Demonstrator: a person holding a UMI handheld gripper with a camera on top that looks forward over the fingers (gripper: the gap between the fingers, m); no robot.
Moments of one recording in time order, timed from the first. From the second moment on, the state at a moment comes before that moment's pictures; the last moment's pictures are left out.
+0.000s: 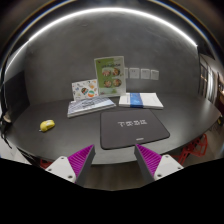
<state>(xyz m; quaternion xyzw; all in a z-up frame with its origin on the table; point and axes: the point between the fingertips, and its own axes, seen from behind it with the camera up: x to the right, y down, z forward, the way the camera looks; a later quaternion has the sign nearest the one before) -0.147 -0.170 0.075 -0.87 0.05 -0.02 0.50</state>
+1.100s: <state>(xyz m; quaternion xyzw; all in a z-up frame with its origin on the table) -0.498 0.049 -0.019 -0.90 -0.08 0.04 0.42</state>
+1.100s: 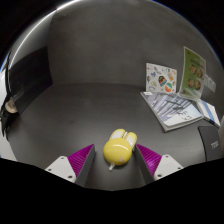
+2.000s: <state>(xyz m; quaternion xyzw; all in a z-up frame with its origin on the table) -0.092 0.051 0.140 -0.83 -0.04 -0.09 0.56</state>
